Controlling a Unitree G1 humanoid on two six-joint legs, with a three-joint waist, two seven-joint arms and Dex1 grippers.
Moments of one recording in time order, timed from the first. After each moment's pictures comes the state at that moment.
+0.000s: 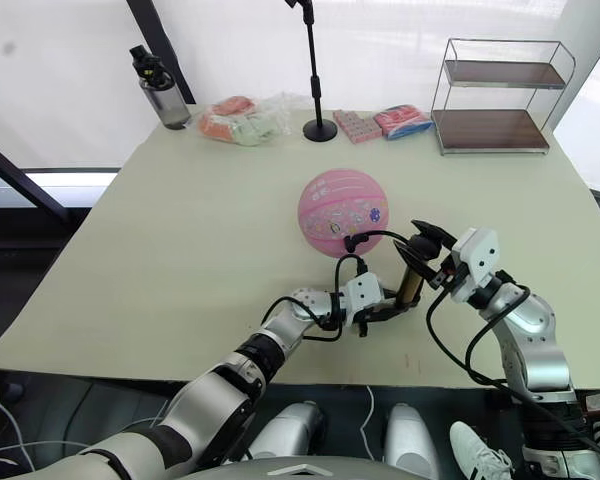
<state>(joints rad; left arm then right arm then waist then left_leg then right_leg) -0.62 -0.01 -0.40 0.99 0.16 -0.40 -0.81 -0.08 -0.42 -0.05 -0.13 0.35 -0.05 0.78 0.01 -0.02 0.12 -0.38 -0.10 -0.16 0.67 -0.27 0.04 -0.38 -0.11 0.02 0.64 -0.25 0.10</state>
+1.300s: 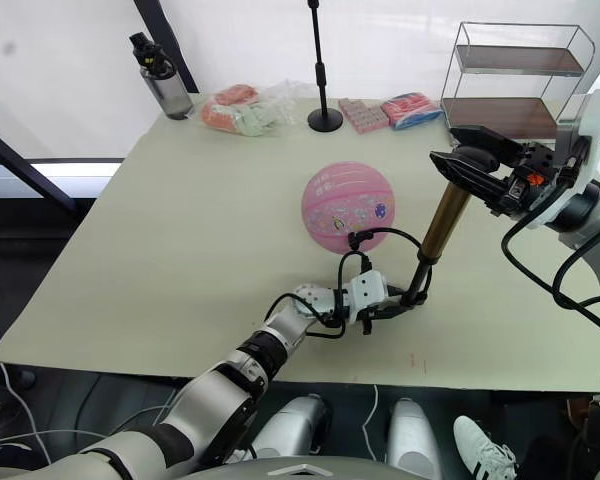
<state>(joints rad) -0.62 -0.02 -0.40 0.96 0.16 -0.41 -0.83 -0.42 -0.76 -0.32 -0.35 0.86 0.53 0.79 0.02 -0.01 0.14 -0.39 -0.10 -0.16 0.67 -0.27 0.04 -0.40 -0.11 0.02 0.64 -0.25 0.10</state>
